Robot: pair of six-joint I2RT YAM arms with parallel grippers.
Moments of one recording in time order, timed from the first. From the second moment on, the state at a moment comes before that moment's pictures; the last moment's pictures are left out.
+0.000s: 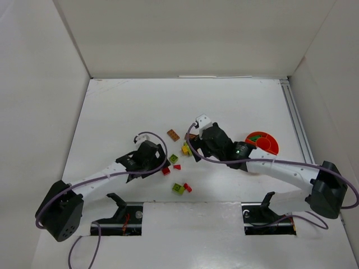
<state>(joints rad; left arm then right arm) -0.66 1.09 0.47 -0.34 -0.12 -1.01 0.94 1.31 0.92 -0.26 0.34 0.15</state>
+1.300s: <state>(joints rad) -0.98 1.28 0.87 -0.20 -0.39 -0.74 0.73 0.77 0.81 -0.70 0.71 0.50</state>
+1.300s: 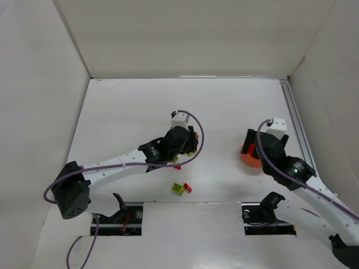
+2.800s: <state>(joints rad) -1.16 2.03 1.34 0.55 -0.17 -0.47 0.57 0.49 0.91 -1.01 0.92 0.60</state>
